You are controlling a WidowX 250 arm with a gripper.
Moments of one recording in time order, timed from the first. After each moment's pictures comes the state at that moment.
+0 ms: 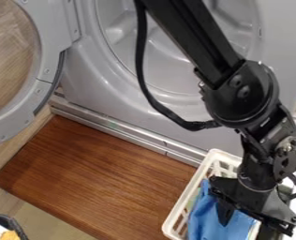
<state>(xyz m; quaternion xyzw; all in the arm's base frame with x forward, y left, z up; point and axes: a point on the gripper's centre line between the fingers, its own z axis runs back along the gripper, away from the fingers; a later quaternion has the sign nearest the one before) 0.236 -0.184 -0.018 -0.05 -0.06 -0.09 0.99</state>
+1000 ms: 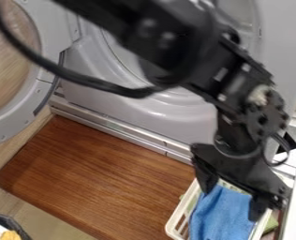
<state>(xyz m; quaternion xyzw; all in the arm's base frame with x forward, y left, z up) 0.225 -0.155 0.054 -0.07 -0.12 -0.11 0.98</state>
